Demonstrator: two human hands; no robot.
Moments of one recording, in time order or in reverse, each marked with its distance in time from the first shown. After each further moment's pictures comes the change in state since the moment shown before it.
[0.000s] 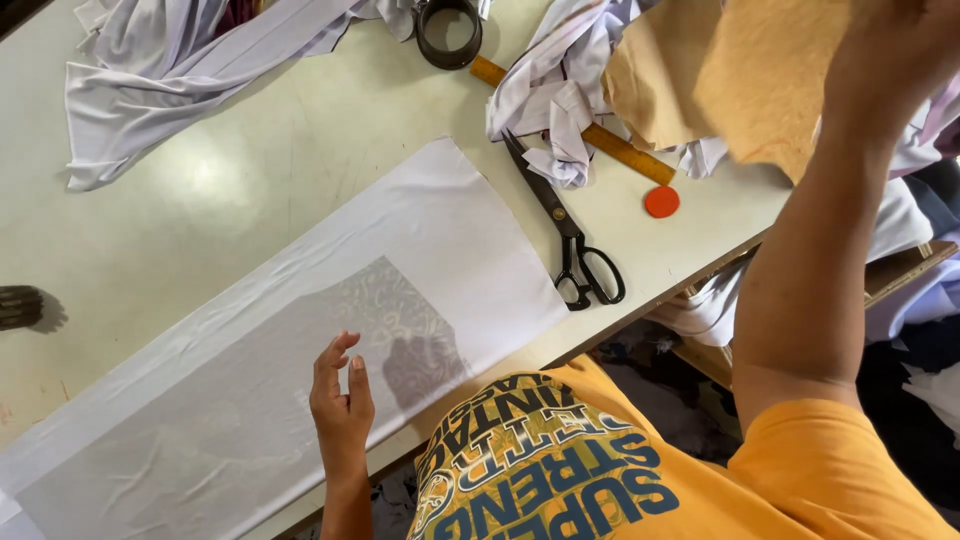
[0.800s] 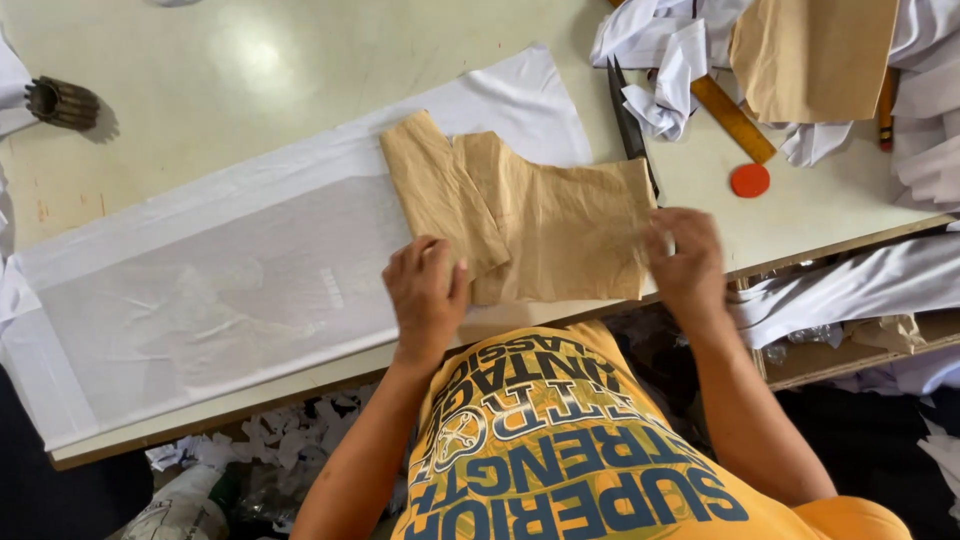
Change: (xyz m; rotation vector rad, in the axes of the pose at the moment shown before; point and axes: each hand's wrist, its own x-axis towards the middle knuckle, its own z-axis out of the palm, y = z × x) left_hand -0.020 -0.021 0.077 0.540 0.149 0.168; right_hand -0.240 -0.189 -0.056 0.633 -0.697 0.194
